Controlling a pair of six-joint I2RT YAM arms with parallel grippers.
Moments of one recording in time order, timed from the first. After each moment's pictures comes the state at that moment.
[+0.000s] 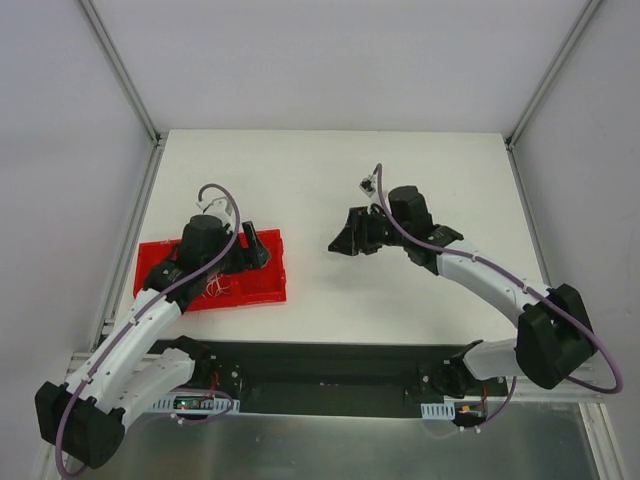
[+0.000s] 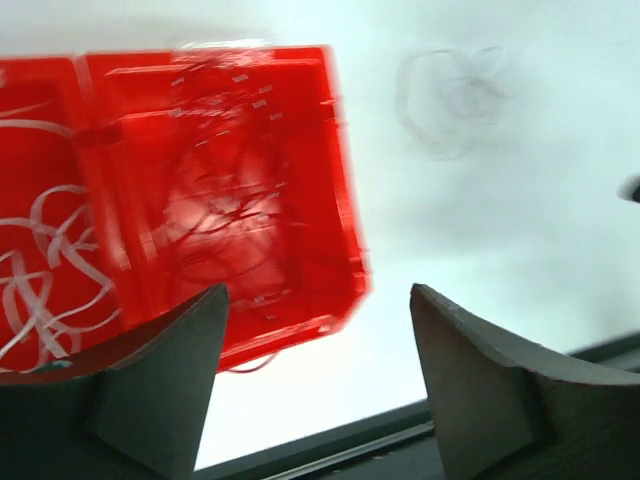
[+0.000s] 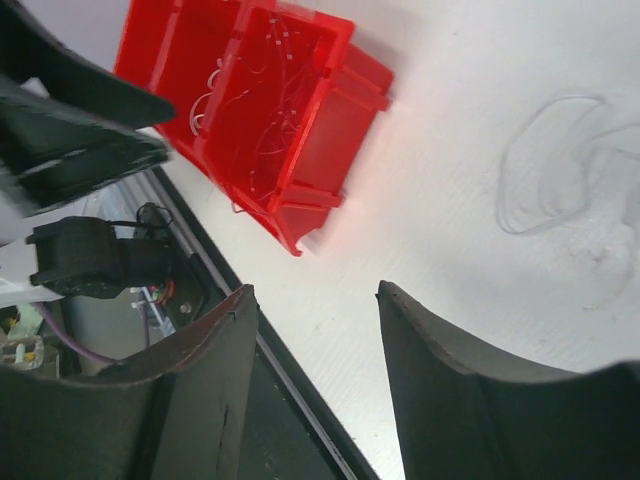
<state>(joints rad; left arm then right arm) -0.40 0.86 0.70 -0.56 0.02 -0.58 0.62 1.37 0.92 -0.09 -0.52 0.51</state>
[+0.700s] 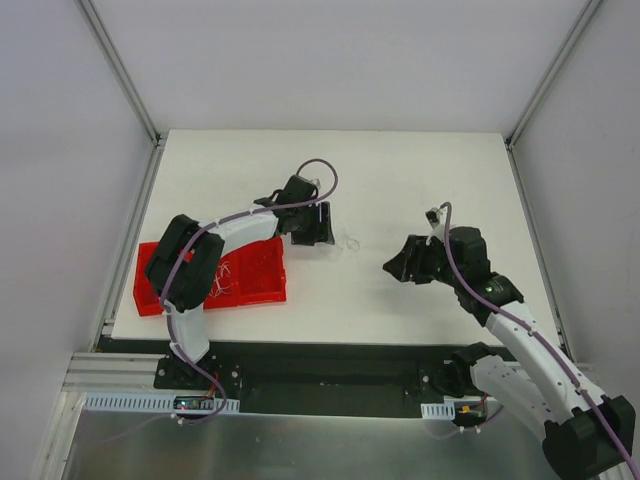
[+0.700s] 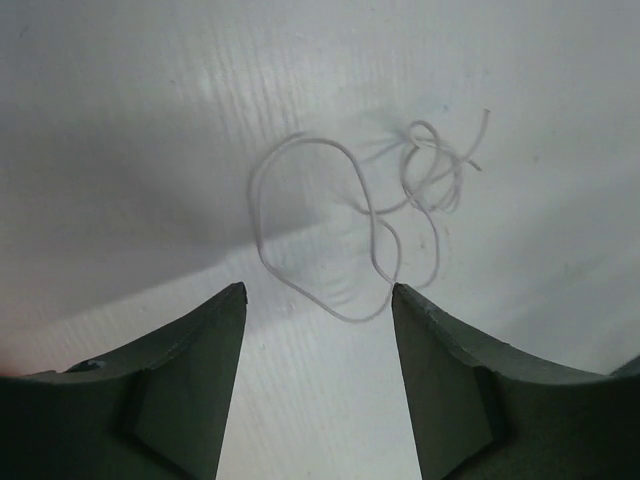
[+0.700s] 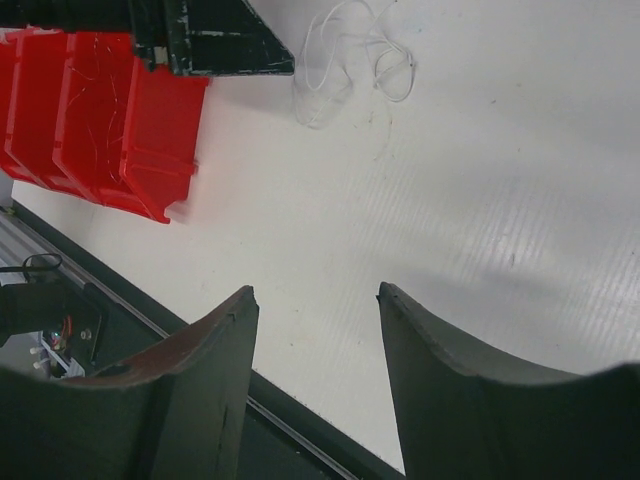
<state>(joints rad) -0.59 1.82 1.20 -0.29 0.21 -0.59 0.41 0.82 0.60 -0.36 -0.32 0.45</state>
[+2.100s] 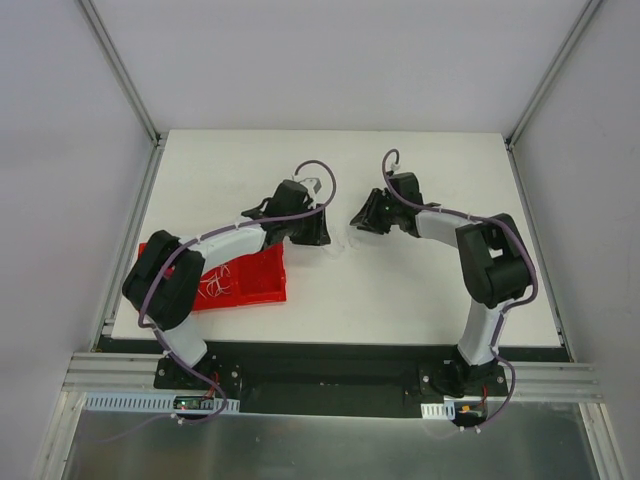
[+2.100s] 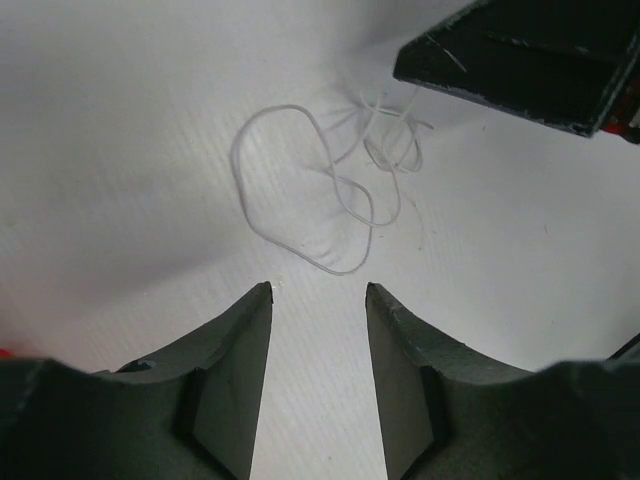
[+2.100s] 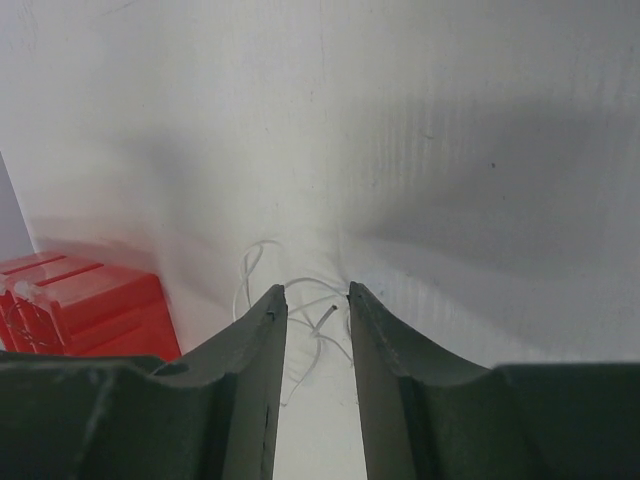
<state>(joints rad) -0.61 1.69 1.04 -0.12 0.21 -0.50 0.38 1.88 1.10 0.00 -0.33 0.74</state>
